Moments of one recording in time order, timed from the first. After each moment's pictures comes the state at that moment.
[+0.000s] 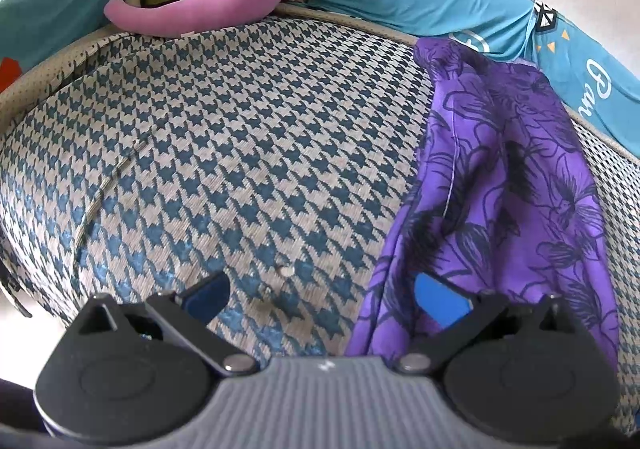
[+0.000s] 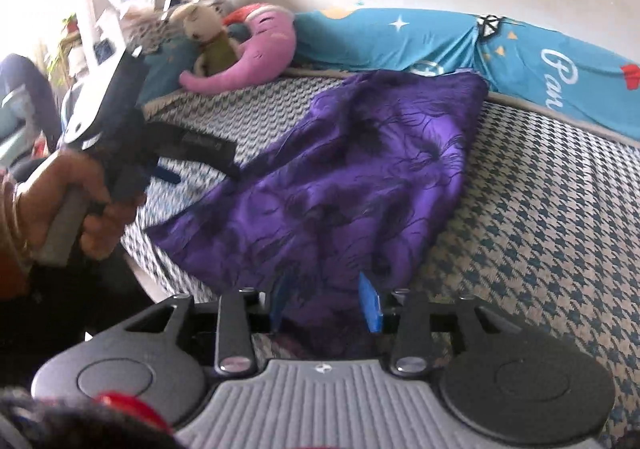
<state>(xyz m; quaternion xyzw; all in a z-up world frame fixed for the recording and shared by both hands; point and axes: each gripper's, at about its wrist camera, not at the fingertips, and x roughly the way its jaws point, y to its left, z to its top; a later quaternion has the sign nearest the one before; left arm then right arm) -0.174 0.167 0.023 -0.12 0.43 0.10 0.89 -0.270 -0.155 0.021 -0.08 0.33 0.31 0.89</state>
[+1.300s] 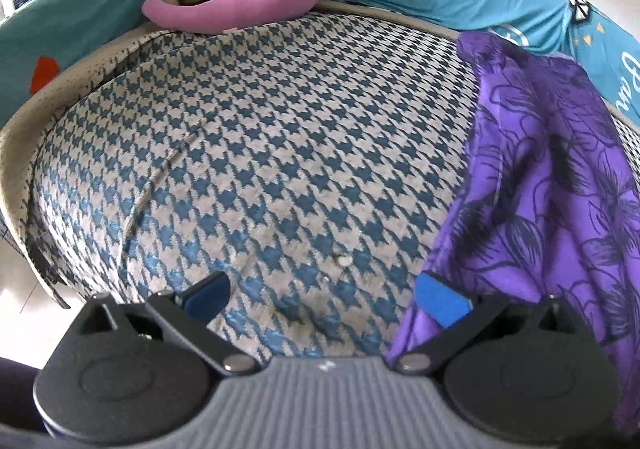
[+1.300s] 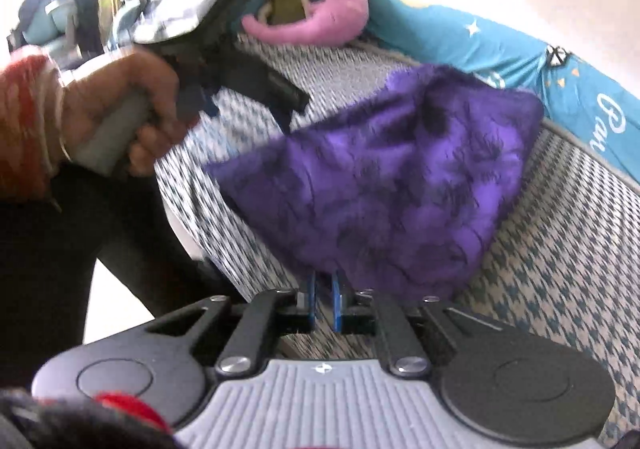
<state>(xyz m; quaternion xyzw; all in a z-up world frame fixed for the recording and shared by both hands) -0.183 0.182 0.022 -0.10 0.45 0.16 0.87 -0.309 -0.114 0.013 -0.18 0.31 0.36 0.86</state>
